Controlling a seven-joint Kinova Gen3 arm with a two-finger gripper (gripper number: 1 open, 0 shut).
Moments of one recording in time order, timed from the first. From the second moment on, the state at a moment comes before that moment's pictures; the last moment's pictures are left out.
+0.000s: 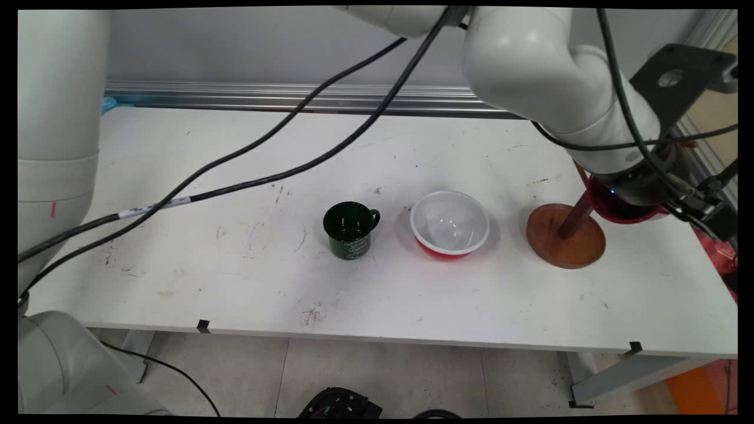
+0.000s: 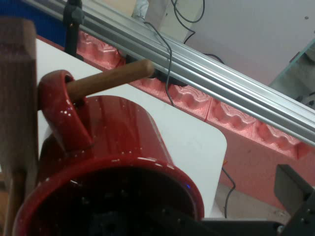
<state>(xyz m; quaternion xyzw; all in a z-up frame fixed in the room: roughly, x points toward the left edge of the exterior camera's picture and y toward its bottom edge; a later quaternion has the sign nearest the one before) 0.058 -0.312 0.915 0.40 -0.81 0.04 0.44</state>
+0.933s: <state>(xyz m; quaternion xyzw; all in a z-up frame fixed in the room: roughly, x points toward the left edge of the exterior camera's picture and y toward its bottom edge) 0.058 -0.313 0.904 0.41 -0.80 0.06 0.43</state>
